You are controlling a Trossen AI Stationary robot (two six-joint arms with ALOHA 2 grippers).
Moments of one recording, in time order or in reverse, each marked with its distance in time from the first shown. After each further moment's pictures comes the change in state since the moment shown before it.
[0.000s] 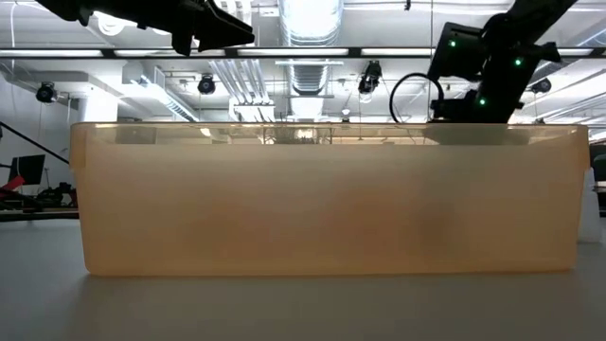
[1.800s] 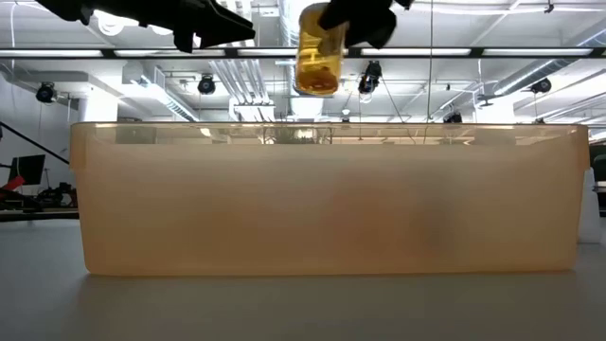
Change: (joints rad) left arm 0.000 0.000 0.000 0.028 0.000 0.020; right arm 0.516 0.418 0.718 0.075 -0.295 -0.497
